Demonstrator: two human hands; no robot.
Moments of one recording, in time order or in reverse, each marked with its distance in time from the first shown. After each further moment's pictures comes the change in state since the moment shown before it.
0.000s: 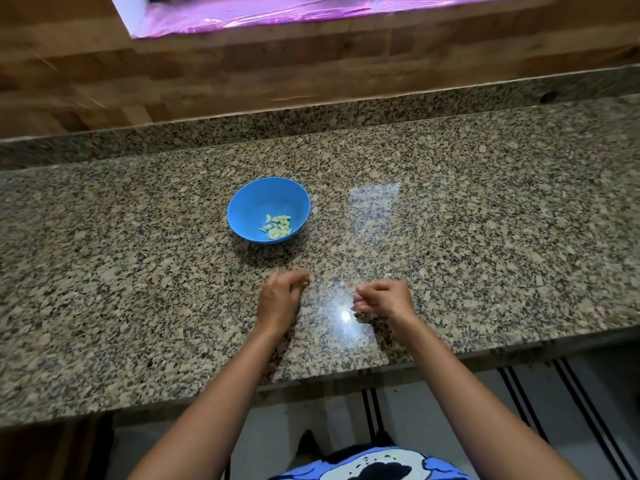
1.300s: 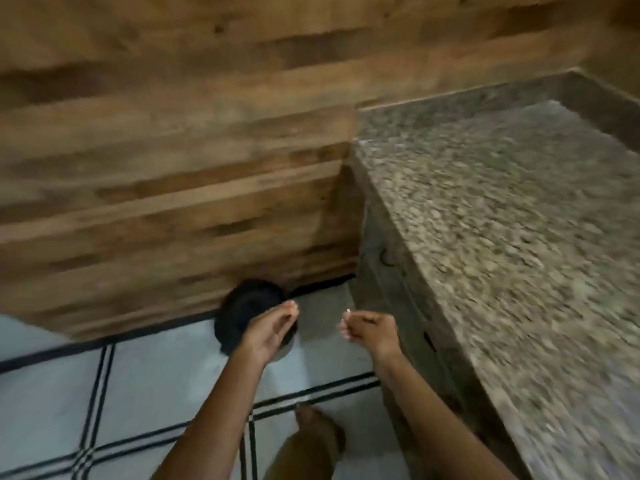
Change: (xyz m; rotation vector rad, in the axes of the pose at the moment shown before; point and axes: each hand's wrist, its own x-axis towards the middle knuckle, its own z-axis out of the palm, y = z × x) left_hand -0.362 -0.260 -0.229 -1.545 1.512 -0.989; right_hand -0.187 0.195 0.428 -0.683 -1.152 0.108
